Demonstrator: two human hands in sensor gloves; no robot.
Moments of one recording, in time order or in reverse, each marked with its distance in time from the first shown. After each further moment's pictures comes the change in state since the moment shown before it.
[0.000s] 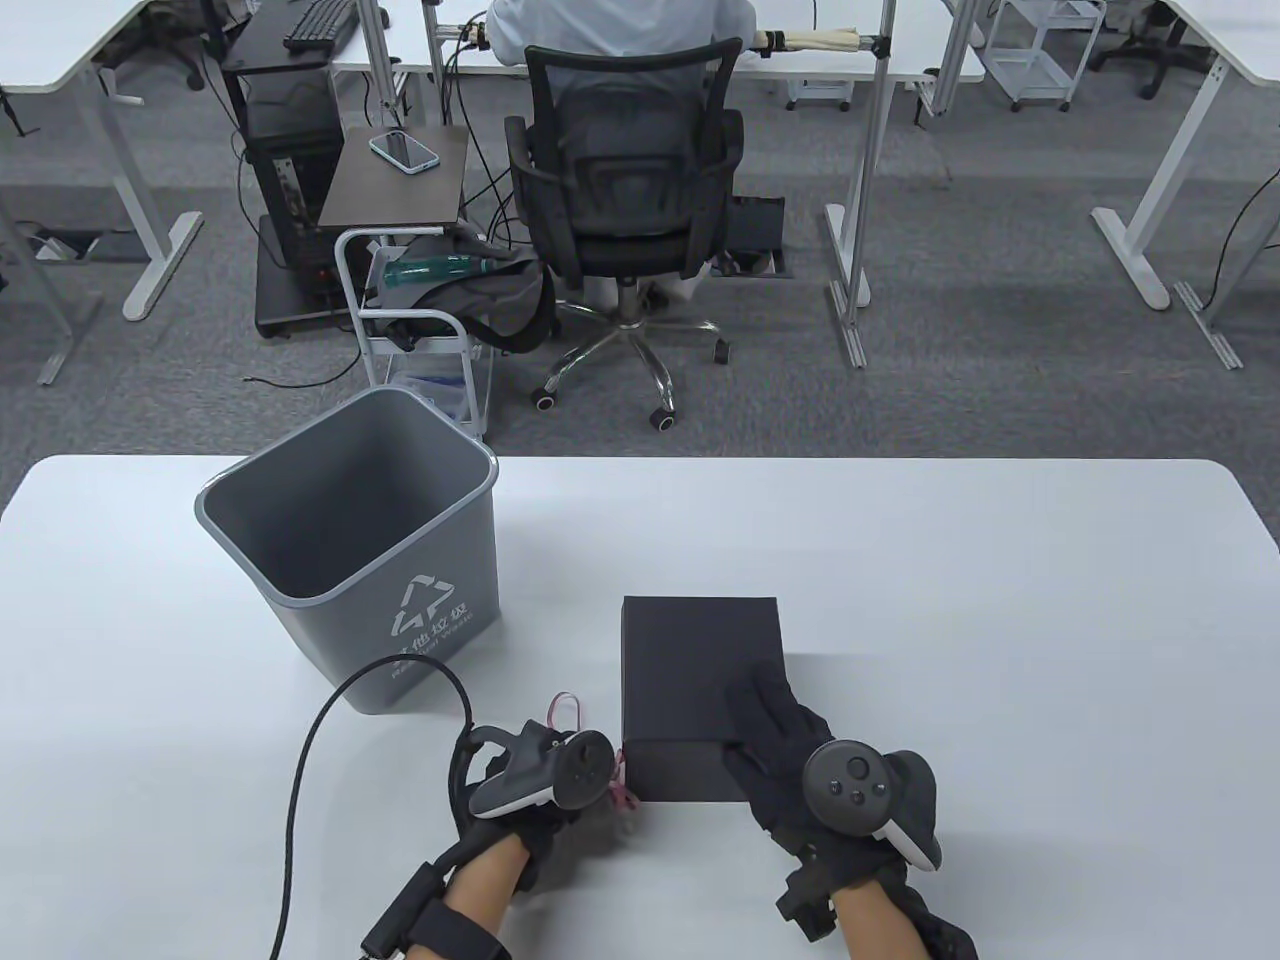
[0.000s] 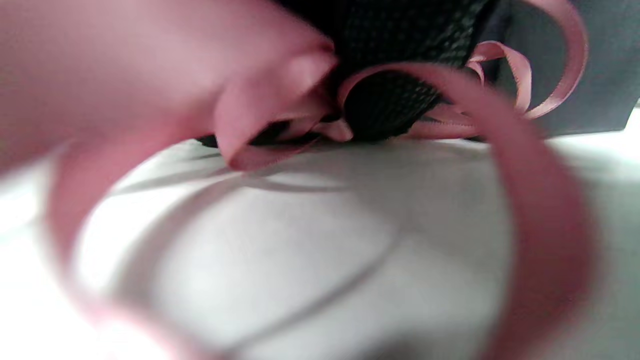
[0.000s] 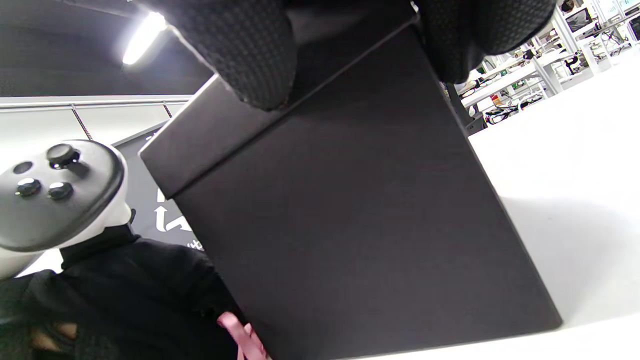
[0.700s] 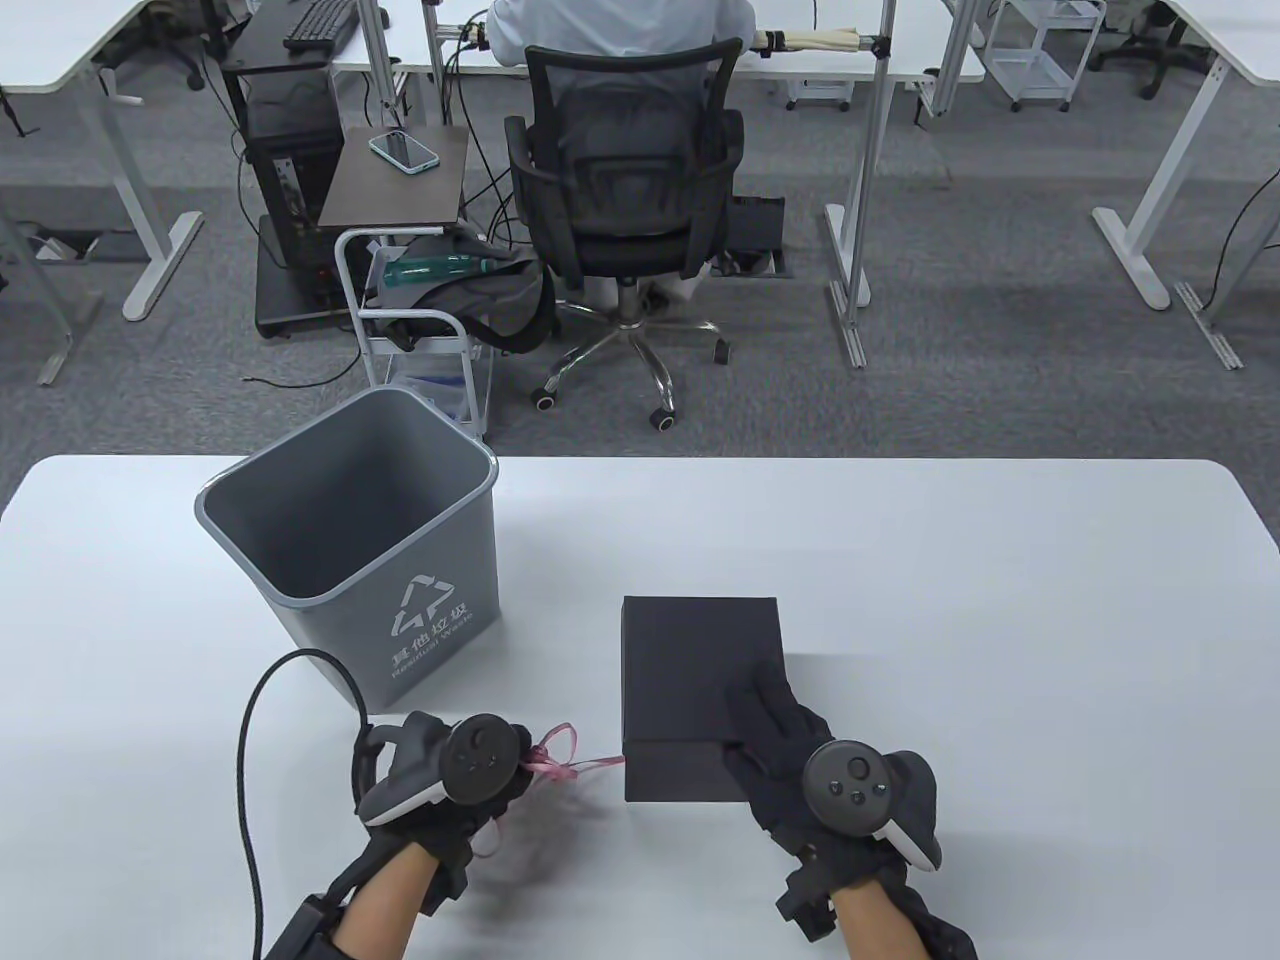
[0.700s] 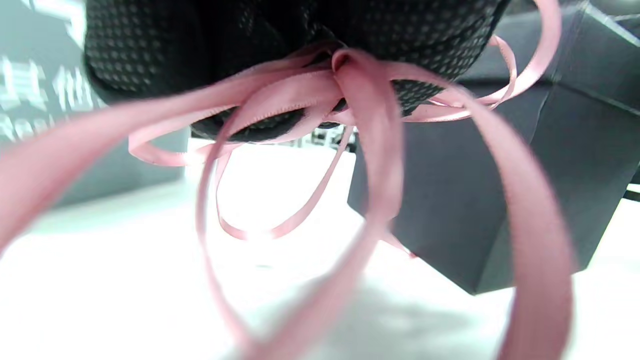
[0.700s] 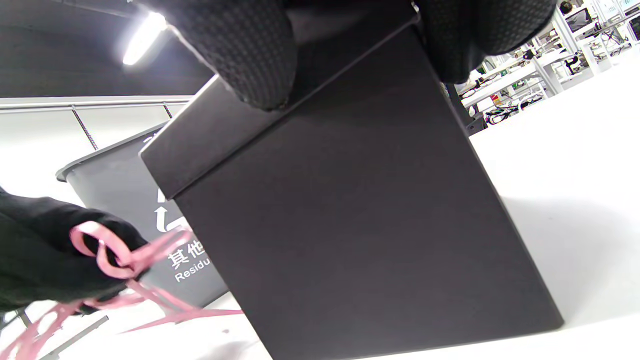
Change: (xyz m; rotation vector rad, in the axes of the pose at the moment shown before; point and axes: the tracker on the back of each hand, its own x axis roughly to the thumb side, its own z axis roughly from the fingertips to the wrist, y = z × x) left_hand -0.057 0.075 0.070 0.132 0.056 0.101; right_hand 0.000 0.000 0.000 0.000 0.001 -0.001
